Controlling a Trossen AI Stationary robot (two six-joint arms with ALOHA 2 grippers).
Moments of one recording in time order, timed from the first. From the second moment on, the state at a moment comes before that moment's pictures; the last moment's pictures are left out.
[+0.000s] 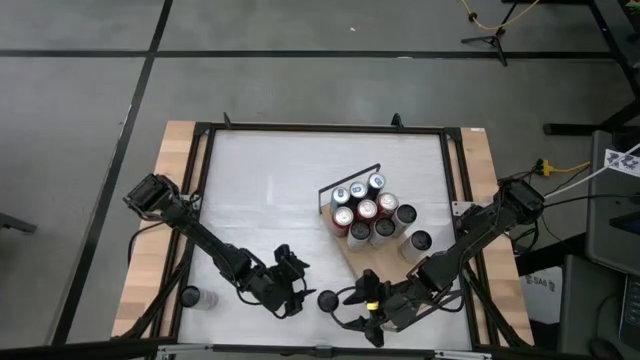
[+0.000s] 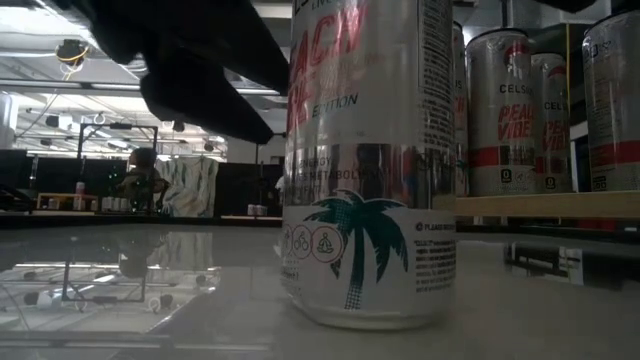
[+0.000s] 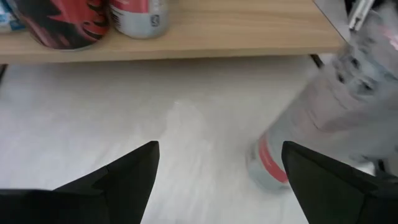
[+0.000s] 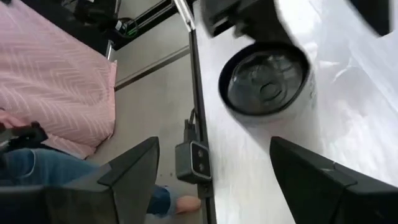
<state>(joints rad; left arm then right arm) -0.60 1.79 1.04 -0.04 -0.60 -0.76 0.72 1.69 1.17 -0.05 0.28 0.89</state>
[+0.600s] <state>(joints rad) -0.54 1.79 1.04 0.02 -0.60 -0.76 0.74 1.69 1.17 -0.05 0.29 0.96</state>
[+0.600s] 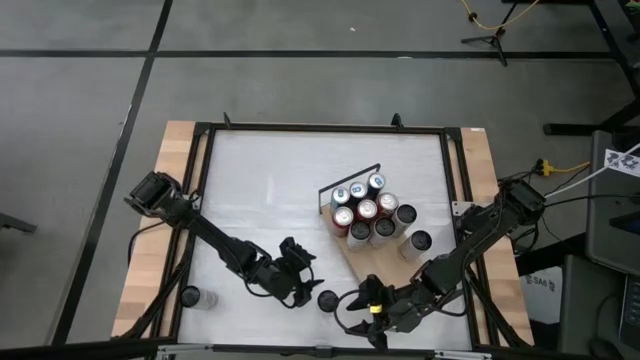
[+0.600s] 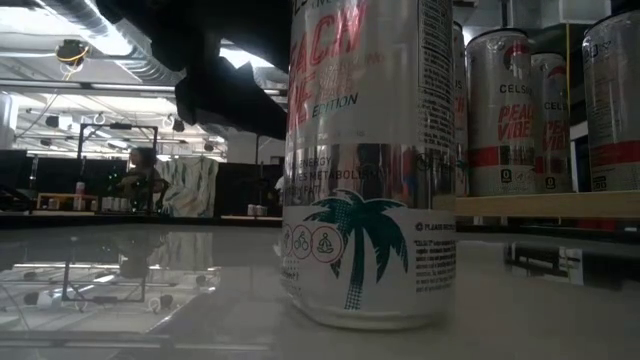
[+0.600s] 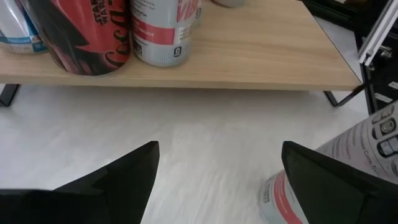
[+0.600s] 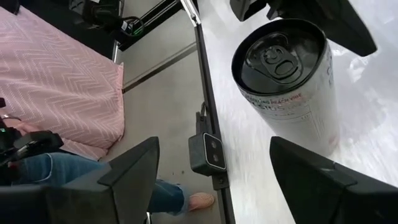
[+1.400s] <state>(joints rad) -0.55 1.79 1.04 0.02 -0.56 -0.76 0.74 1.75 1.17 0.06 0.37 0.88</state>
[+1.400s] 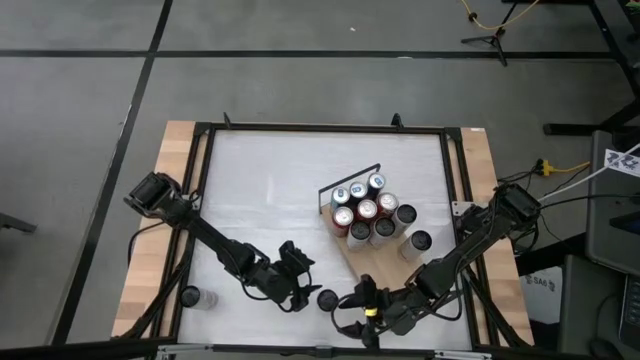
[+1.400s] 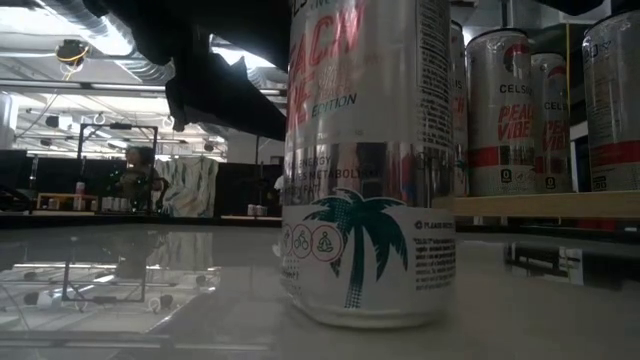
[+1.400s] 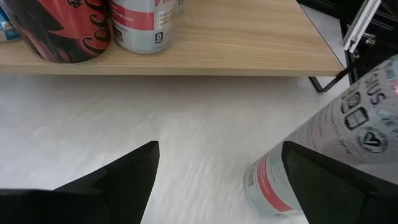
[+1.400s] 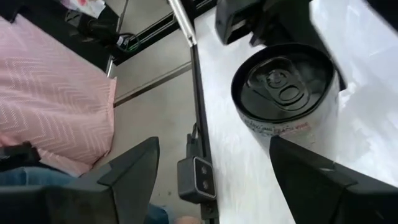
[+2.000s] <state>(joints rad) -0.57 1.79 1.04 0.01 -0.57 -0.76 0.70 1.75 1.17 0.05 0.43 0.86</state>
